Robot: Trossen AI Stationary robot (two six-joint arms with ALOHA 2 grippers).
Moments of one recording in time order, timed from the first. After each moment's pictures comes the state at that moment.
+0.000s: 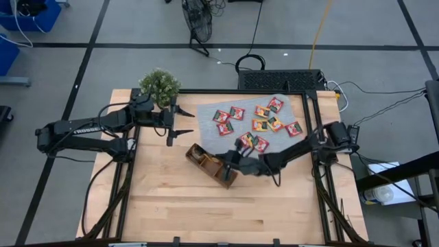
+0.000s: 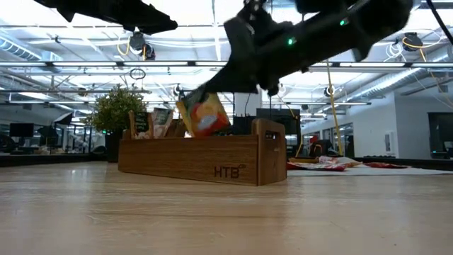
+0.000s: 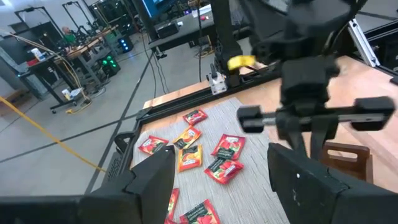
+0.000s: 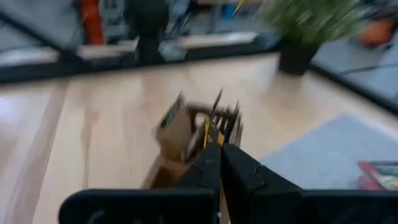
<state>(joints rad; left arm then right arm) 0.29 0.92 0.71 0.00 0.28 0.42 0.26 1.85 0.90 0.64 0.60 0.20</state>
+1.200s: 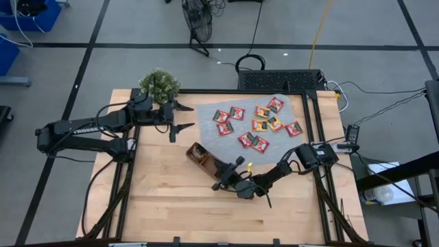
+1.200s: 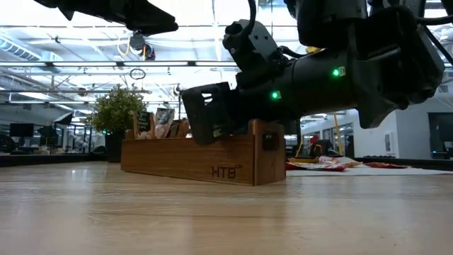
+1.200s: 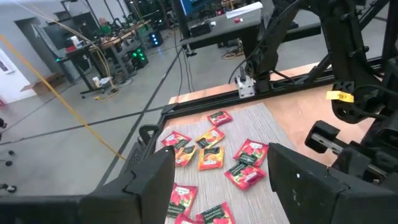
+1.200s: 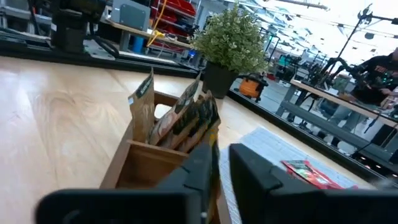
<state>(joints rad) 0.29 0.92 0.71 0.05 0.16 0.34 0.41 2.29 1.07 1.15 1.18 -0.23</state>
